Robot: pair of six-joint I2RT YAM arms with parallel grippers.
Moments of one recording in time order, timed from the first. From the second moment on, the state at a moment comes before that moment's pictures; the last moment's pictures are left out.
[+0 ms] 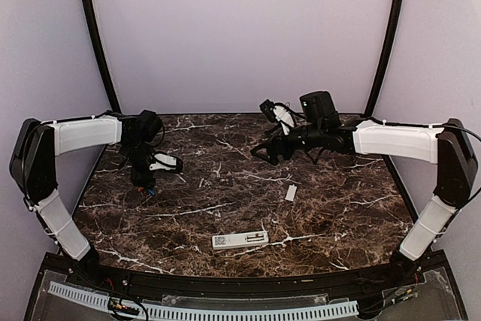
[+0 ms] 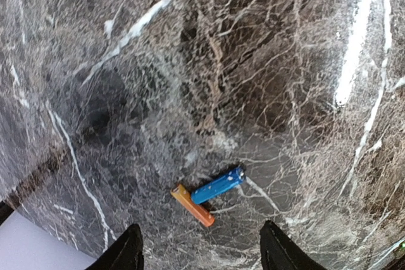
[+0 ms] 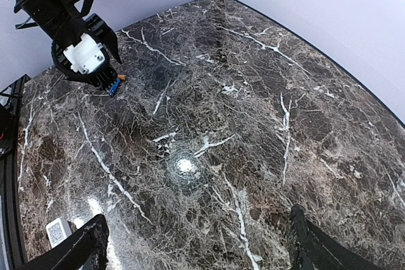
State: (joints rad) left arm -0.38 1.67 1.19 -0.90 -0.14 1.02; right arm 0.68 1.65 1.18 -0.07 -0.42 -0.13
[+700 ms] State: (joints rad) left arm -0.36 1.81 1.14 -0.85 -0.11 1.19; right arm 0.68 1.65 1.18 -0.08 -0.42 -0.13
